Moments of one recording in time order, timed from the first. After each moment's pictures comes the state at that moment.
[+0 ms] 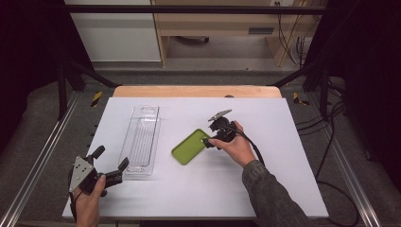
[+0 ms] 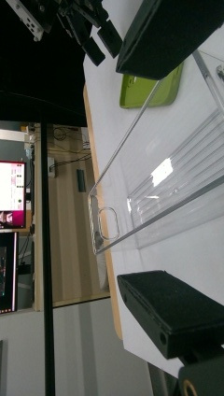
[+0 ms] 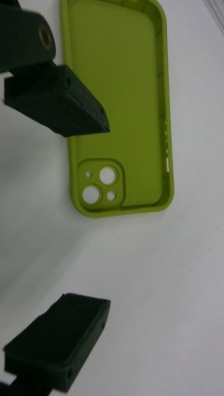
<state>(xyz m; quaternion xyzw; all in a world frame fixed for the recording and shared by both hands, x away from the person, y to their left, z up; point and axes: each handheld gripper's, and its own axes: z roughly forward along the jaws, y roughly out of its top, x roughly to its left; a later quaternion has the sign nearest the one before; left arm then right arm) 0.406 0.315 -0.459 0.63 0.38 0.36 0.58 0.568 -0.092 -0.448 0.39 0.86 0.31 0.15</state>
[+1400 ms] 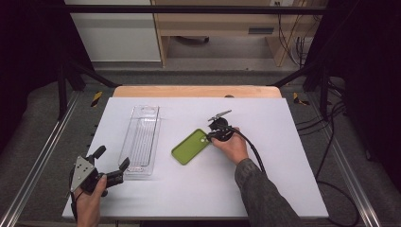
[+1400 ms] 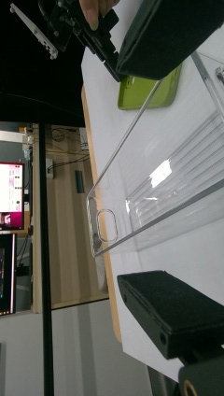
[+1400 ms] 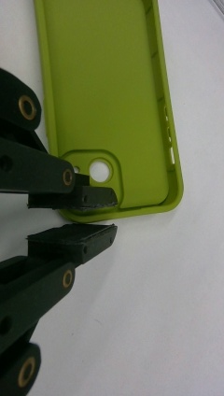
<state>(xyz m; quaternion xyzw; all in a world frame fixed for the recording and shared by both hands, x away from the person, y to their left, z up) 0.406 0.313 -0.460 0.63 0.38 0.36 0.58 0.586 -0.090 -0.474 0.42 0.84 0.32 0.11</state>
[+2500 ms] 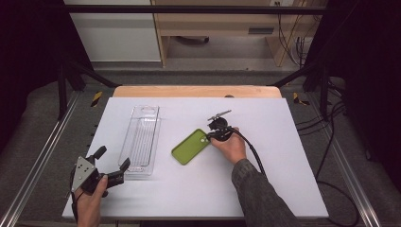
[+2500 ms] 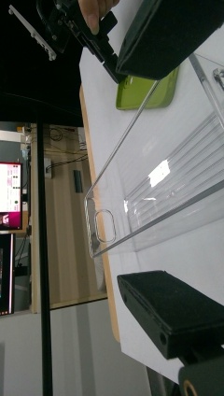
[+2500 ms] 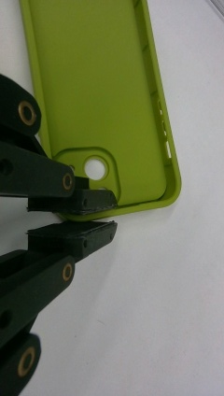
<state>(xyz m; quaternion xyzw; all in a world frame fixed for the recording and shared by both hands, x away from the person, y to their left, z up) 0.406 0.312 -0.460 0.63 0.38 0.36 0.57 0.587 -0.088 -0.475 0.44 0.83 0.32 0.11</state>
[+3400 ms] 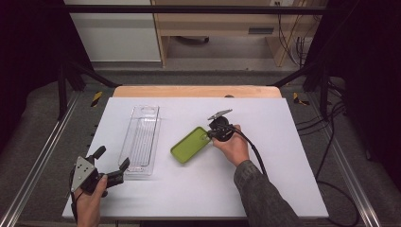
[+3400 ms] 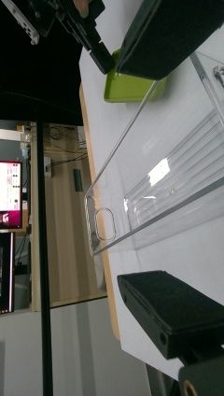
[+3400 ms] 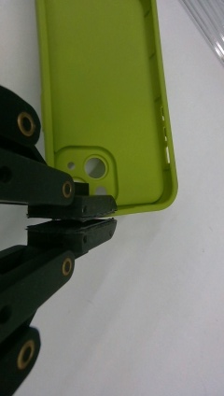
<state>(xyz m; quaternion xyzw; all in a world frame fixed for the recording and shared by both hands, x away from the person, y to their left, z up) 0.406 0.313 -0.460 0.63 0.38 0.36 0.57 0.573 -0.090 -0.452 0.40 0.84 0.33 0.15</state>
